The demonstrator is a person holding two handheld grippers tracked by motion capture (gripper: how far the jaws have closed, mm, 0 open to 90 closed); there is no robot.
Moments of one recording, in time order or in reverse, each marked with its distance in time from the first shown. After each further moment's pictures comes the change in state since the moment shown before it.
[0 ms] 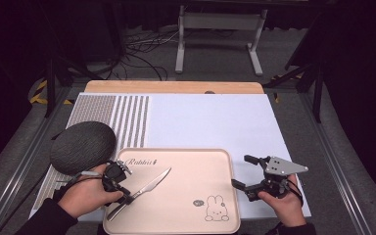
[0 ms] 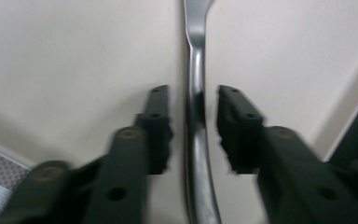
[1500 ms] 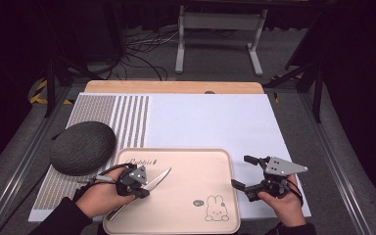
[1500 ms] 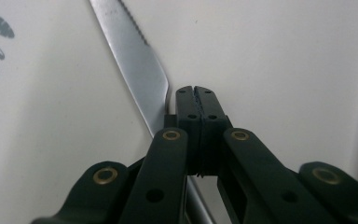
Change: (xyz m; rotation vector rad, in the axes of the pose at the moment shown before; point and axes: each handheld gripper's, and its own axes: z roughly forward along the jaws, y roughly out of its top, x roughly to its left) left arm -0.019 0.023 0.021 -0.063 0.050 0.424; right arm 0.000 -0.001 0.000 0.003 0.005 0.000
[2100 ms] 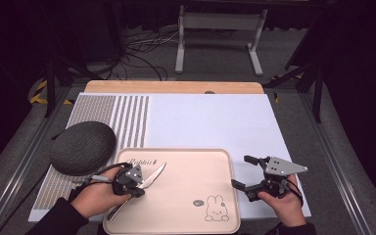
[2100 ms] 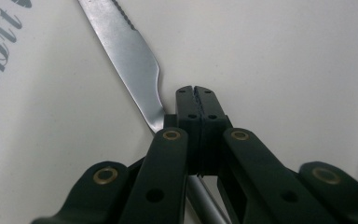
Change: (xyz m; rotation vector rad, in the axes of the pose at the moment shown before) left arm 0.002 -0.008 -0.006 0.024 0.026 -0.032; right arm 0.000 0.000 0.000 0.004 -0.003 -0.002
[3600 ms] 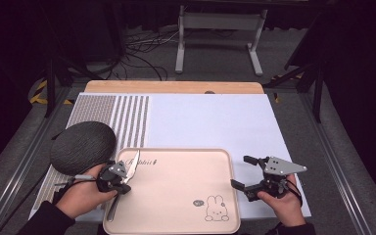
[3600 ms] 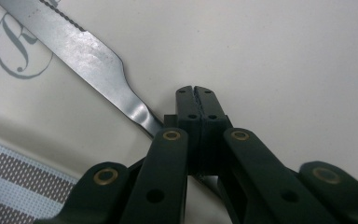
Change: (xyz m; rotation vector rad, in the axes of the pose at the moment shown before) left arm 0.015 -0.035 -0.016 -0.018 0.040 -0.143; right arm 0.000 -0.001 0.002 0.004 0.001 0.009
